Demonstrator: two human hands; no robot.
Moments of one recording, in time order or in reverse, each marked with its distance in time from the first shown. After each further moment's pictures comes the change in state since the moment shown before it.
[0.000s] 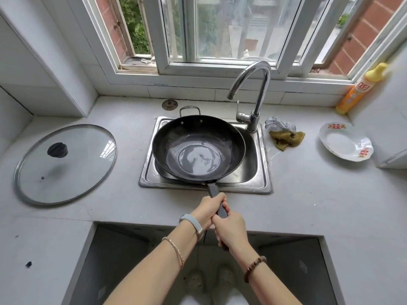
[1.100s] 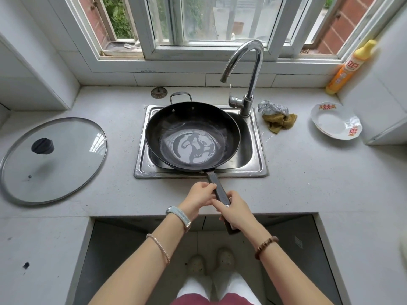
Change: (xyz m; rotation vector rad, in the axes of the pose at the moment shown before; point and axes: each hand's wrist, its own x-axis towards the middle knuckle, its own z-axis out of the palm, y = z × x) left_hand -0.016 0.005 -0.029 0.461 0.025 0.220; right_hand 0.007 0.003 -0.017 -0.270 -0.094 -0.081
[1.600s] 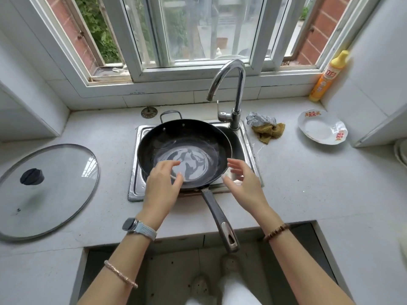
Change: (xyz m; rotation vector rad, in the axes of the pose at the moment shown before) left_hand -0.027 0.070 -0.071 0.777 0.458 0.763; right_hand 0.019 -0.051 -0.062 0.097 0.359 -0.465
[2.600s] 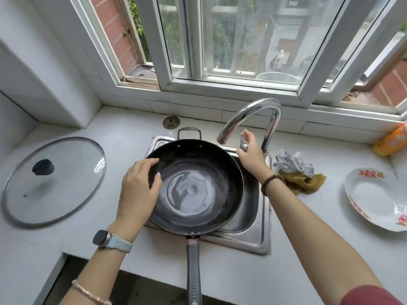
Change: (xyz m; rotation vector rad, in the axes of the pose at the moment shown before) left_hand 0.088 0.011 0.004 0.199 0.271 -0.201; right_hand 0.288 0.014 0.005 -0.034 -0.272 -0.055
